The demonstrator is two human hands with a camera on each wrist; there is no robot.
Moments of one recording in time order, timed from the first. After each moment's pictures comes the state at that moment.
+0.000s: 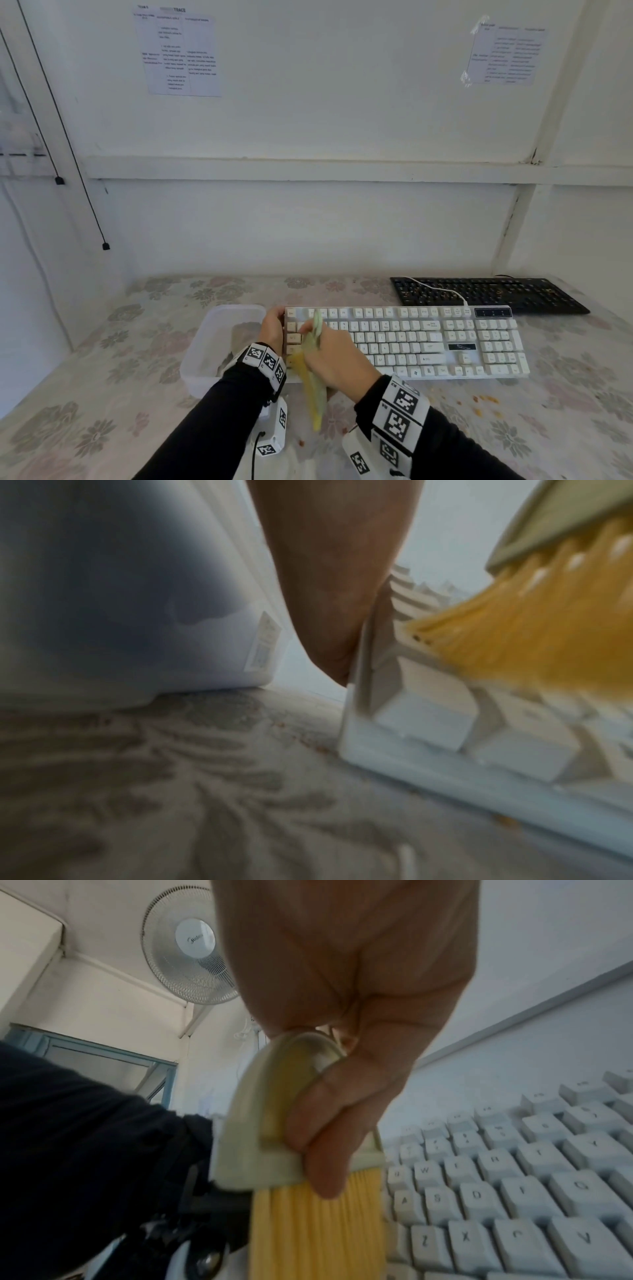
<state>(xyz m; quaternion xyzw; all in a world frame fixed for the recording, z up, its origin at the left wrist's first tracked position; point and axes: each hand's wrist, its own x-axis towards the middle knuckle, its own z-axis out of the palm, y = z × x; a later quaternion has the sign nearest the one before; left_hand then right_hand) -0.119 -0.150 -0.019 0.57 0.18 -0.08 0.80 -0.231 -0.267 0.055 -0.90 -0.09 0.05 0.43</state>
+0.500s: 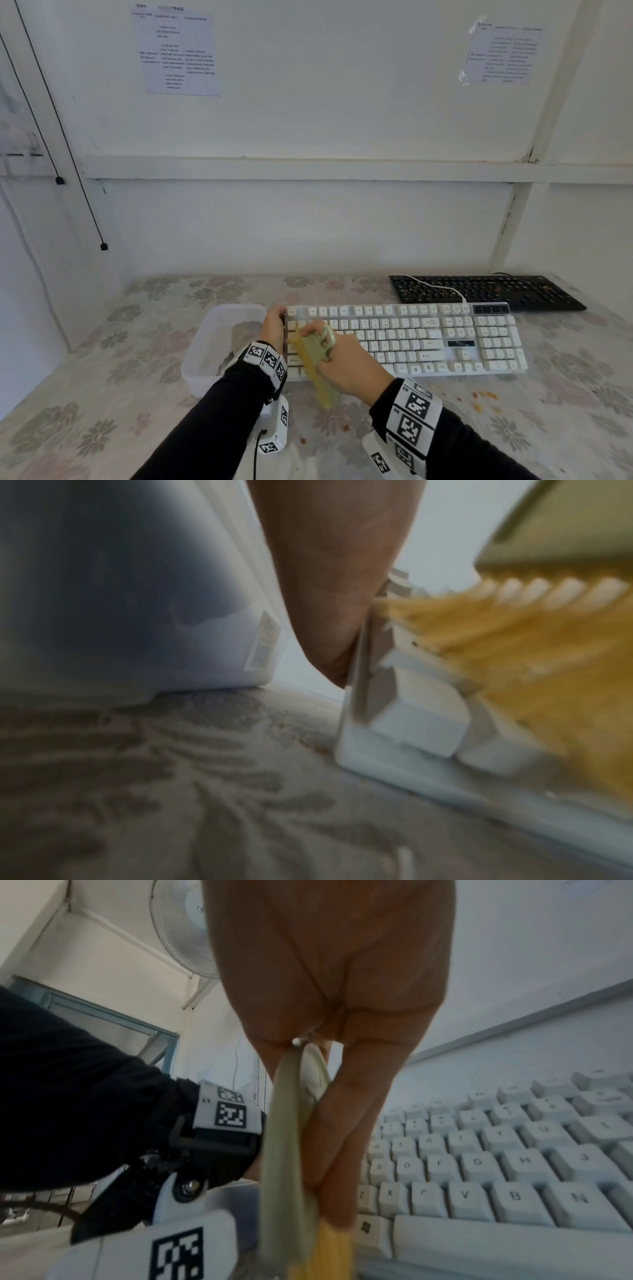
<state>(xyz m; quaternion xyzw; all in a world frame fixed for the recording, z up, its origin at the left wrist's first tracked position) -0.125 -0.149 -0.018 0.58 0.18 -0.10 0.79 -0.241 -0.284 0.053 -0.92 -0.17 0.03 0.35</state>
